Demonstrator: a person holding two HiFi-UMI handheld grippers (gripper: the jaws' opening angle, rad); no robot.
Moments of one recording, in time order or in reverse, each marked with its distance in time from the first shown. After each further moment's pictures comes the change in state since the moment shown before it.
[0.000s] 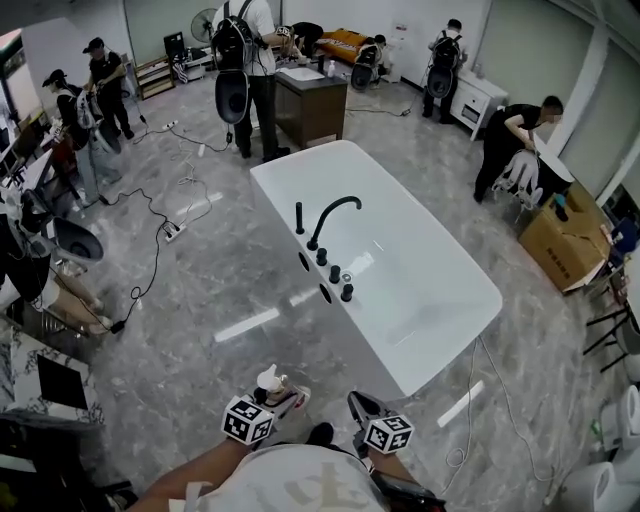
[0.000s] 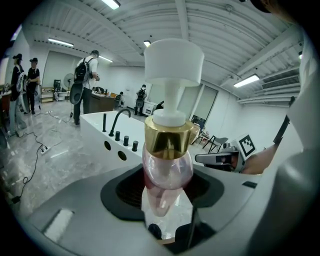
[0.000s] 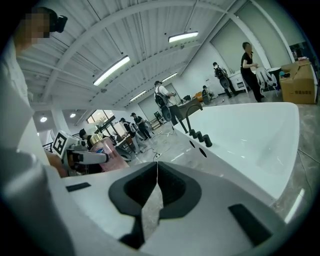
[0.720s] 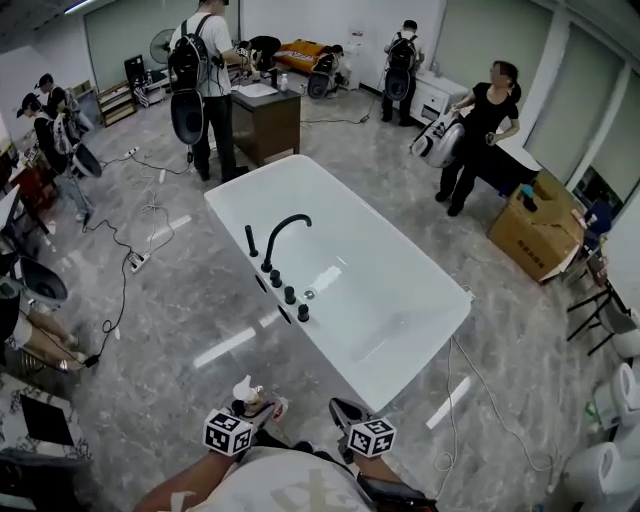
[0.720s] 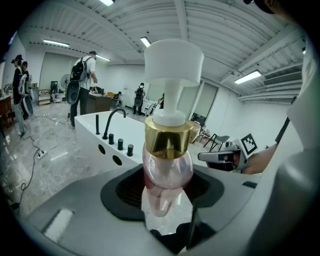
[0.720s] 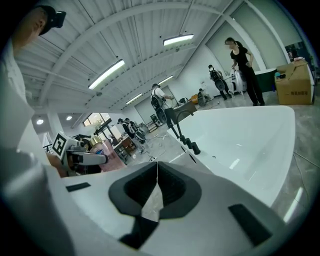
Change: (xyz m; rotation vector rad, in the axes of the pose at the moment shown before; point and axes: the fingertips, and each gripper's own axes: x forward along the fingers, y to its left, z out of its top) left arm 0.068 -0.009 0.040 0.018 0.027 0.005; right arm -0.007 -0.070 0.043 0.021 -0.021 -0.030
